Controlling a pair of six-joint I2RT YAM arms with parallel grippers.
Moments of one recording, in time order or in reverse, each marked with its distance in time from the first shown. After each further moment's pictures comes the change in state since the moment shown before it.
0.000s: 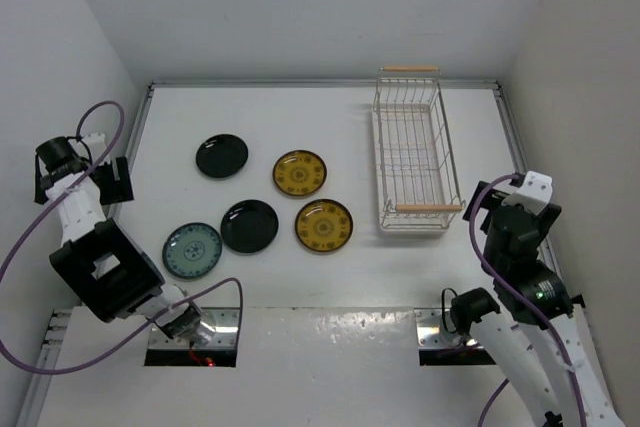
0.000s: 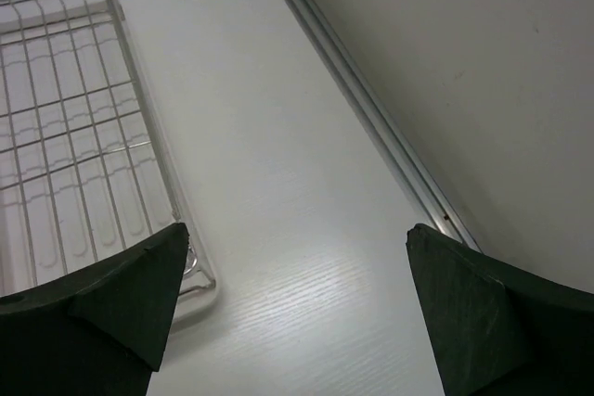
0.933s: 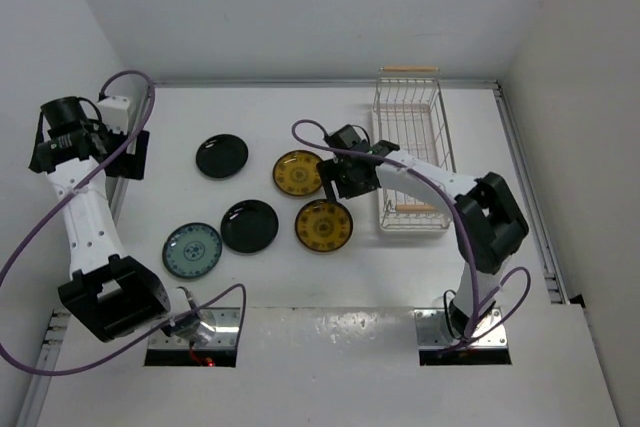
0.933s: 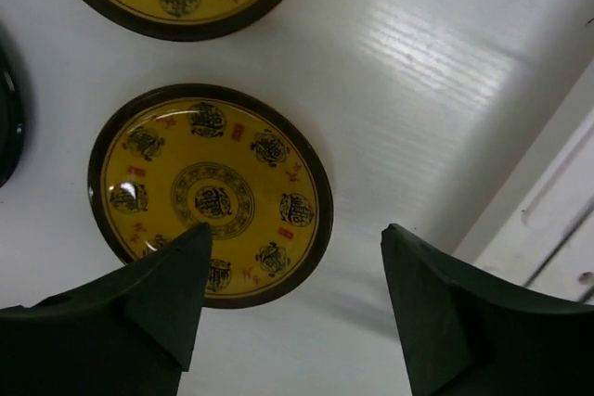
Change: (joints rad) left arm -0.208 -0.135 0.329 -0.291 0.004 0.150; right arm 0.351 1.400 0.660 0.028 -0.722 0.129
